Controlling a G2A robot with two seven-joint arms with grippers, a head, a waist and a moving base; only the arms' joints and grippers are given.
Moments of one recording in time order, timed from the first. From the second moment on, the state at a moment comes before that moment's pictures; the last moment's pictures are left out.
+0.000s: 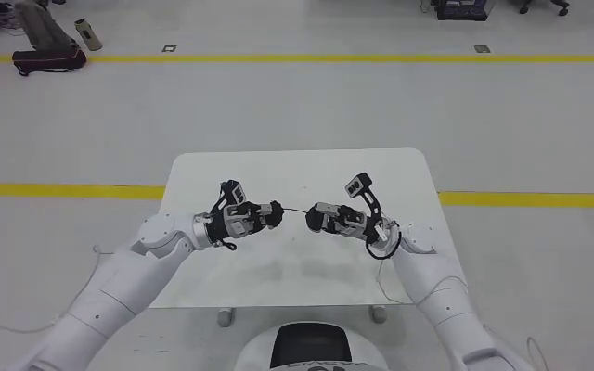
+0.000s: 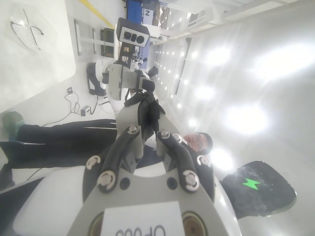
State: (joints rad) left arm 1.20 -0.86 -0.90 -1.48 -0.97 -0.09 -0.93; right arm -1.26 -1.39 1.25 -1.10 0.60 -0.34 1.30
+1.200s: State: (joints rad) left arm 1.24 -0.88 -0.94 -1.49 -0.91 -0.06 -0.93; right arm -1.29 -1.45 1.35 -1.10 0.51 -0.34 1.36
